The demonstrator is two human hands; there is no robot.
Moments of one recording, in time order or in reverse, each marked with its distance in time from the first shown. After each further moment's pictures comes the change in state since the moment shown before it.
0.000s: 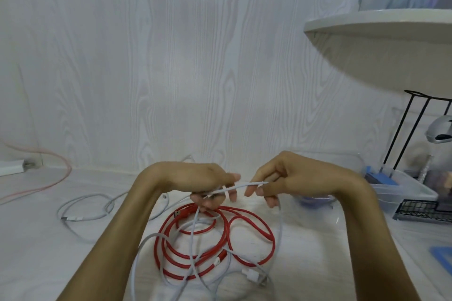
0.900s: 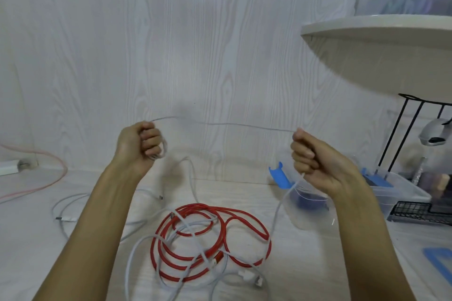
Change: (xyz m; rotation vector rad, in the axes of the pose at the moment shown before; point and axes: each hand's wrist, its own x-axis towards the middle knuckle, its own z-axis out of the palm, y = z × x) left_hand -0.020 -0.052 -0.047 -1.443 0.830 0.348; right_hand 0.007 0.036 -0.018 1.219 0.540 0.037
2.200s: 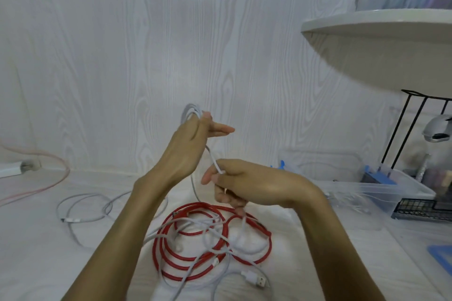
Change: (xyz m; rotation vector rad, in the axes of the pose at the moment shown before) left_hand -0.028 -0.041 0.053 1.074 -0.245 0.530; right_hand -0.033 0.023 0.099 -1.114 -0.509 0.026
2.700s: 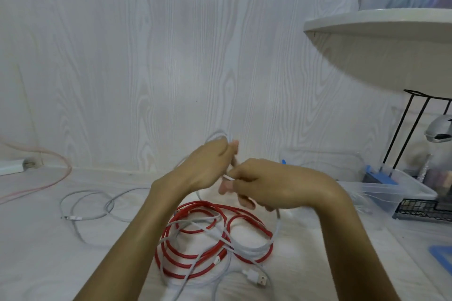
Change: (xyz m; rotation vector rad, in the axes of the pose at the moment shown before) left_hand -0.005 -0.004 0.019 0.255 -0.289 -0.109; right_hand -0.013 0.004 -0.011 -0.350 0.006 0.006
